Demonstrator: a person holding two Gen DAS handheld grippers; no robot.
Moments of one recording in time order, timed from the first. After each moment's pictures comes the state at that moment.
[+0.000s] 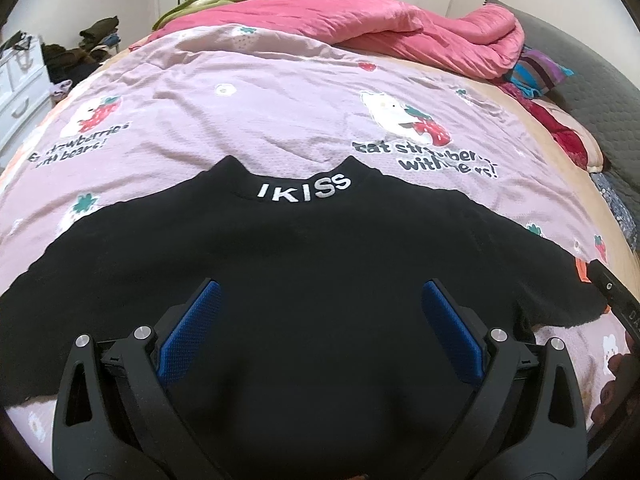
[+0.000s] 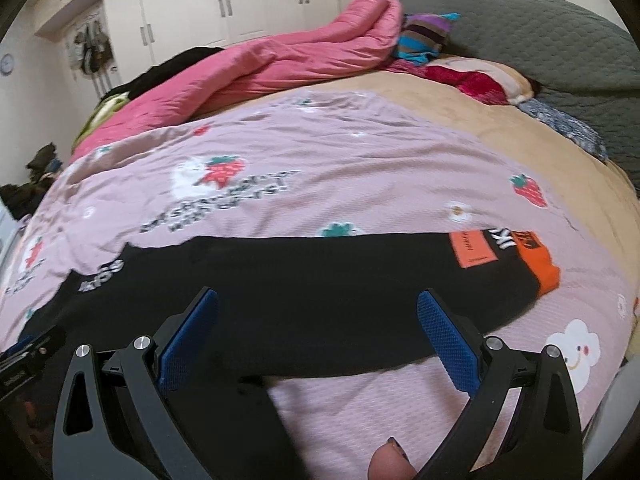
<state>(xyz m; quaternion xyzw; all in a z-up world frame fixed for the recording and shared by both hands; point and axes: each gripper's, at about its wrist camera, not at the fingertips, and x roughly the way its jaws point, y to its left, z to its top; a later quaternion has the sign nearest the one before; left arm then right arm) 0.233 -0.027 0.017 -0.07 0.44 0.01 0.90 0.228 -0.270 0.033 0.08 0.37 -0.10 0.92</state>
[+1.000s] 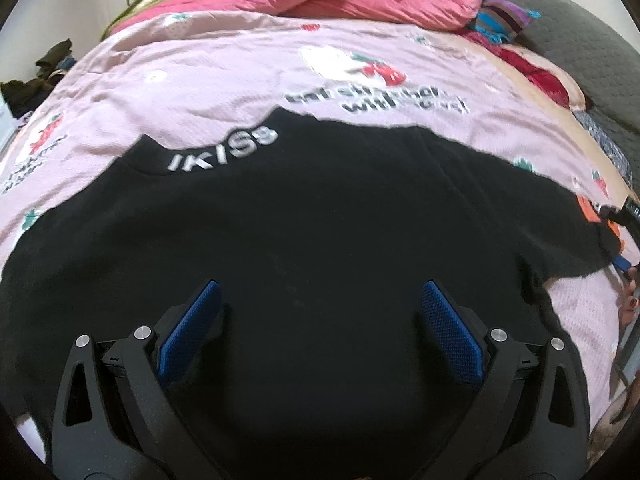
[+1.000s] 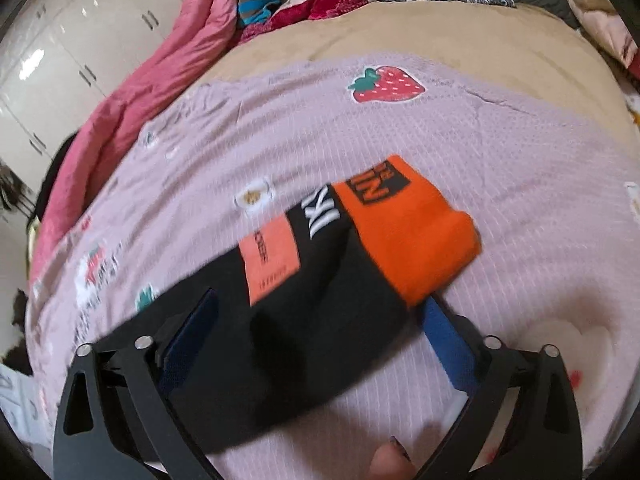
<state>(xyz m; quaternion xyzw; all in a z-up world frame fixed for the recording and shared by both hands) 0.244 -0.077 -0.020 -0.01 0.46 -0.04 0.89 0.230 -0.459 -0.038 0.32 0.36 -0.22 0.85</state>
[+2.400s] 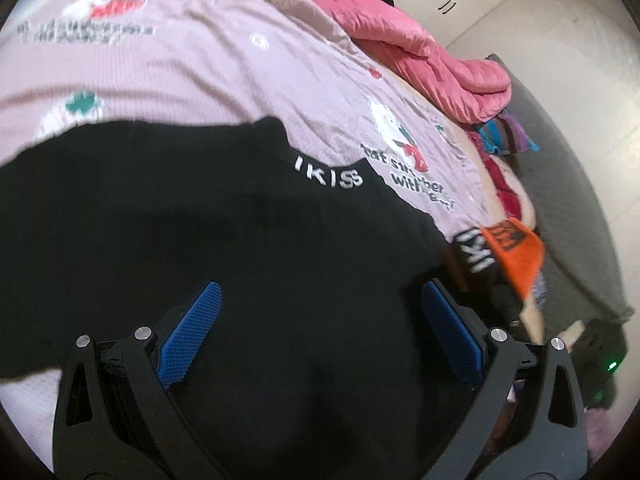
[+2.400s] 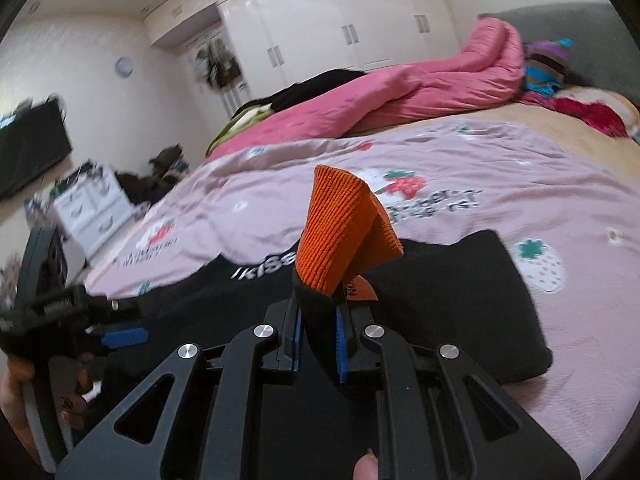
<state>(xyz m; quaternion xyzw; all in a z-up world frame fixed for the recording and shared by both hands) 0.211 0.073 0.004 -0.30 0.45 -0.09 0.84 0.209 -0.140 0.035 0.08 0.29 0.17 0.94</state>
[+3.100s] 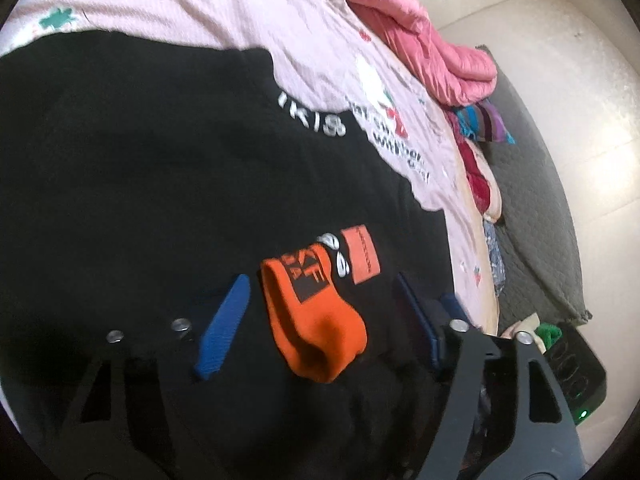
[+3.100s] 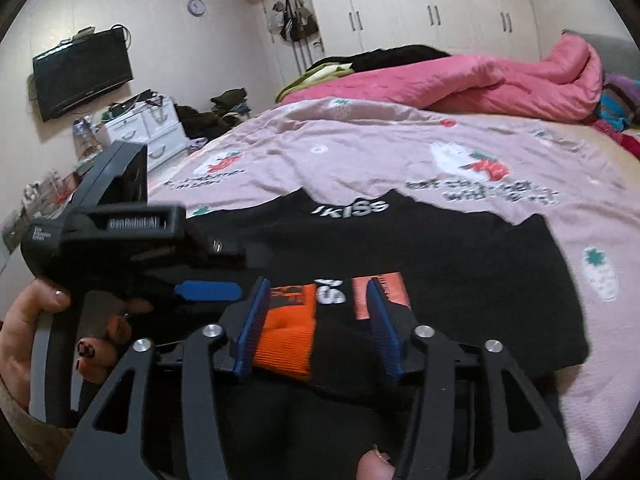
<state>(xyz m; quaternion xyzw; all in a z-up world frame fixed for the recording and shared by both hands) 0.211 0.058 -0.030 -0.35 0.49 -0.15 0.78 0.178 -0.101 0.025 0.01 0.31 0.25 0.91</state>
